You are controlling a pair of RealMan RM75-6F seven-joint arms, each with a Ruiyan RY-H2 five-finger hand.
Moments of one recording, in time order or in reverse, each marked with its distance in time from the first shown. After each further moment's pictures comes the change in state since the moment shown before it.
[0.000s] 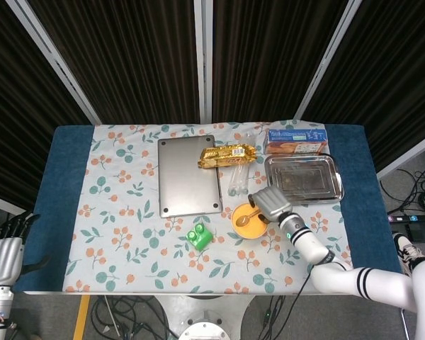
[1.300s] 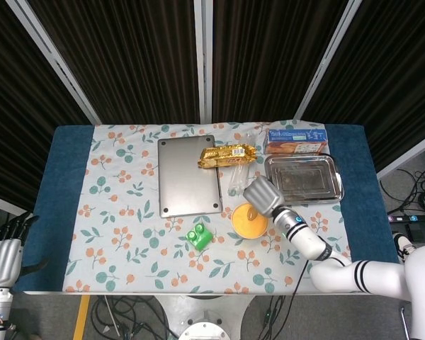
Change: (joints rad) left arm 0.009 -0.003 0.002 0.006 0.002 0.007 -0.016; right arm 0.146 0.054 -0.114 -0.055 -0.055 0.125 -0.475
